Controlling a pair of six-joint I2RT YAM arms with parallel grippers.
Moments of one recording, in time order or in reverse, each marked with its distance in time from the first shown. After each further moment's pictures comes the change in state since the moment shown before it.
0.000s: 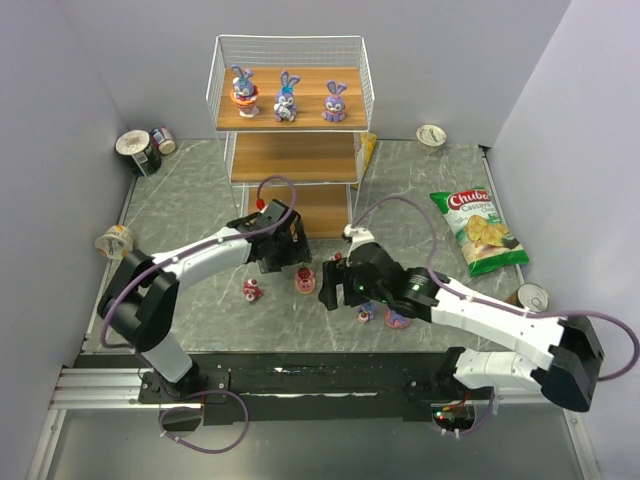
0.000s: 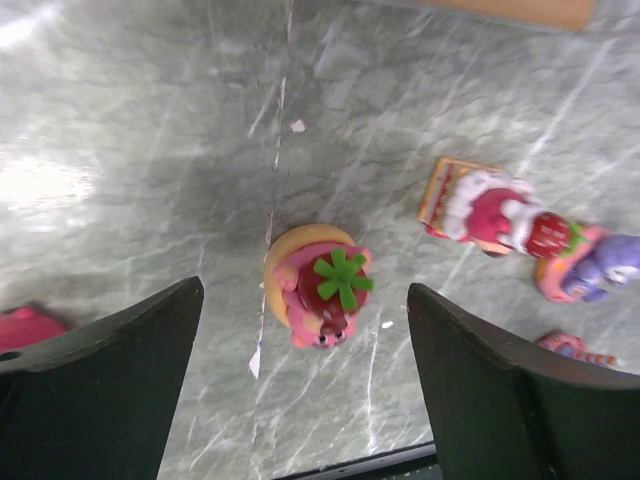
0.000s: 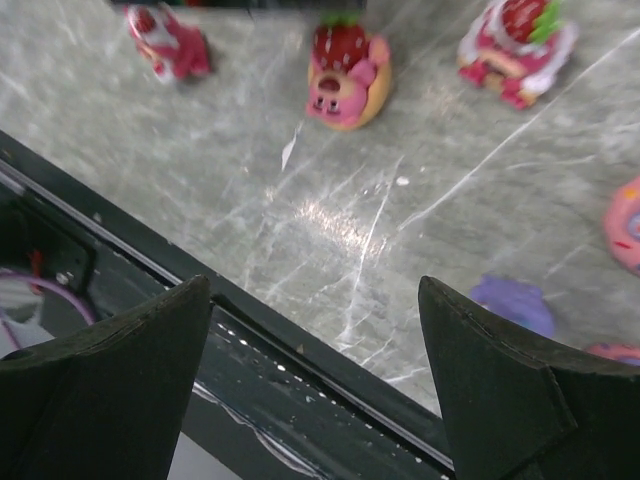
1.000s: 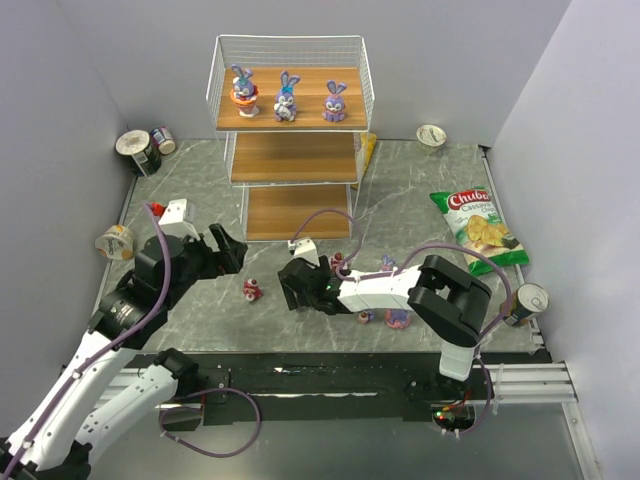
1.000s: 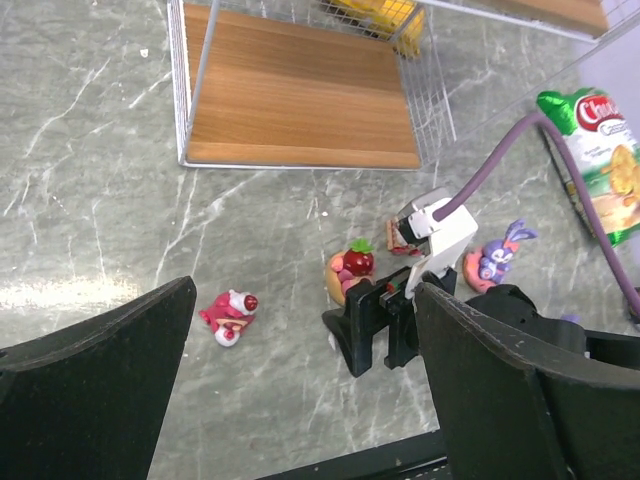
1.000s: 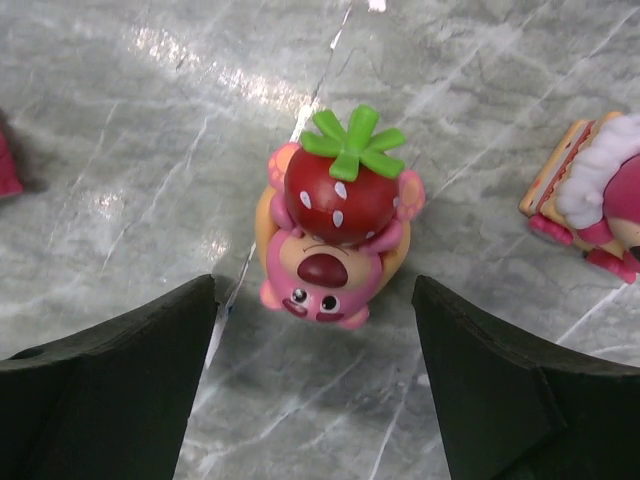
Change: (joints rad) left arm 0.119 -0.992 -0.214 -0.129 -0.143 0.312; right arm 0.116 0.695 0.172 0.317 0.314 -0.054
